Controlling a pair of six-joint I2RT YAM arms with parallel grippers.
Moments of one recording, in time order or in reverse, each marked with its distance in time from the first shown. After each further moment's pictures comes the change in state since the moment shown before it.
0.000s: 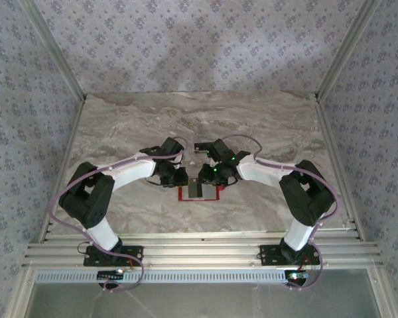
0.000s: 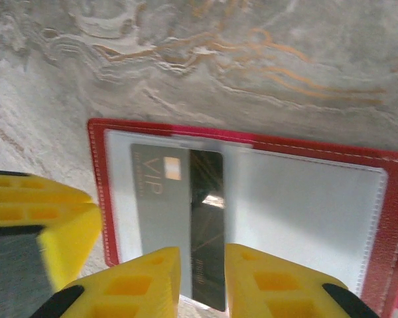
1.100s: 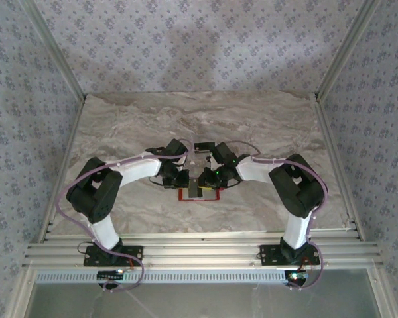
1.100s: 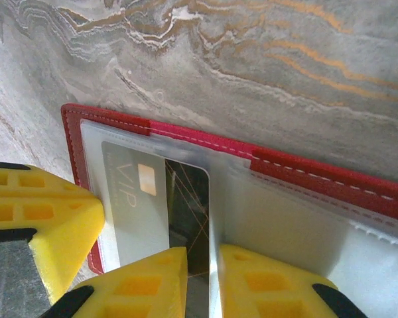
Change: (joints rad) left arm -0.018 0.075 0.019 -0.007 -0.020 0.019; right arm -0.048 0.102 -0.059 0.162 -0.187 -0.042
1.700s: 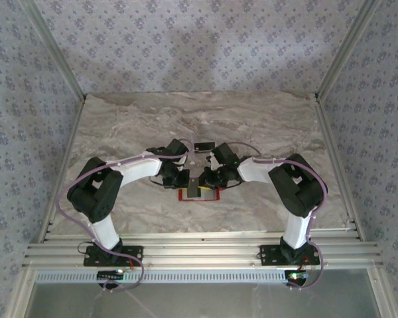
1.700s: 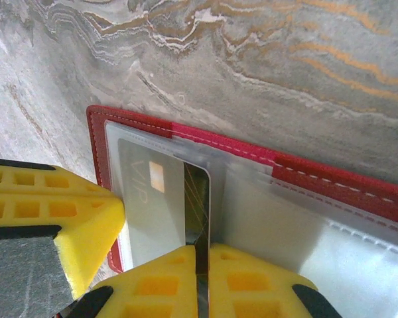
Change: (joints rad) left arm -0.003 0.006 0.008 -0.010 -0.010 0.000; right arm -0.009 -0.001 -0.032 0.081 -0.054 0.034
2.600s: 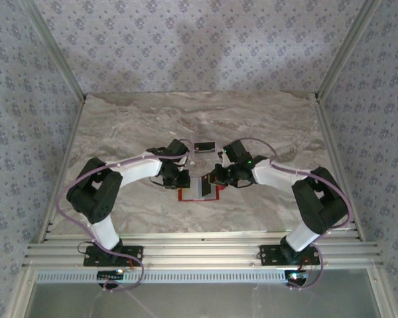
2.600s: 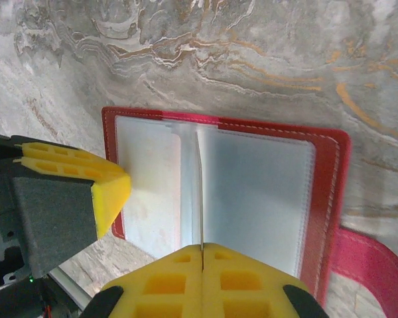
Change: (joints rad) left arm -0.007 -0.010 0.000 -0.006 -0.004 -0.004; right arm -0.056 -0.231 -0.070 -0.138 0.098 -0.055
